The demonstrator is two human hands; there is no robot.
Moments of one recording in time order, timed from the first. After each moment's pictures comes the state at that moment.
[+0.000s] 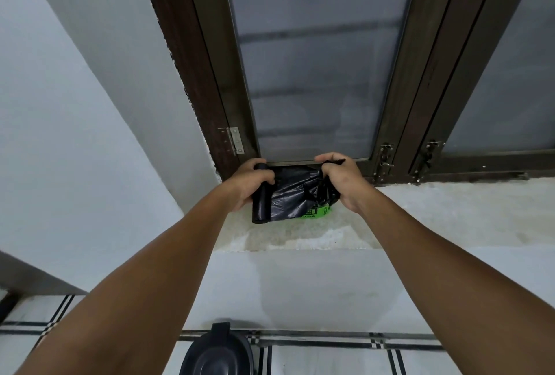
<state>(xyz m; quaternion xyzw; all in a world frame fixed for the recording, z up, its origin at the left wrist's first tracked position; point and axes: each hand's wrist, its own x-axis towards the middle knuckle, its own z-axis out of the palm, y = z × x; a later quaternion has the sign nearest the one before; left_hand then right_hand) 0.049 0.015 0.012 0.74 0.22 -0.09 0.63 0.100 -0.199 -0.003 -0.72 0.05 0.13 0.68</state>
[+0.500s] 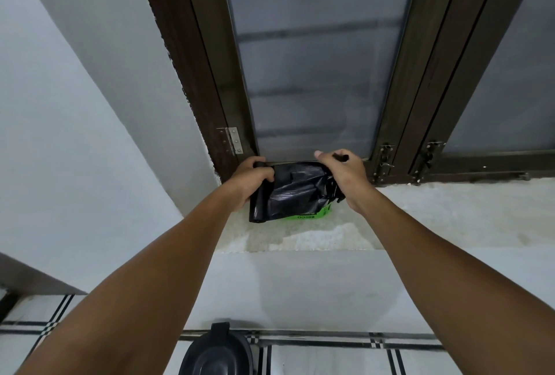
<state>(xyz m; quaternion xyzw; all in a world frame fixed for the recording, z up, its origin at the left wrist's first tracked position) 0.053 0.012 0.013 0.77 0.23 -0.05 0.60 0.101 -0.207 -0.003 -0.74 0.04 0.07 0.67</state>
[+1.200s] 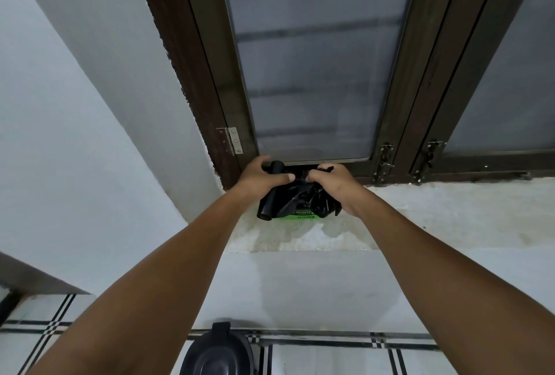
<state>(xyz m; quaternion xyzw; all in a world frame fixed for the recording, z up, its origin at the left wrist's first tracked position) 0.051 -0.005 0.009 0.80 0.17 -0.04 0.57 0.091 -0.198 -0.004 -0.78 -0.01 0.18 0.60</state>
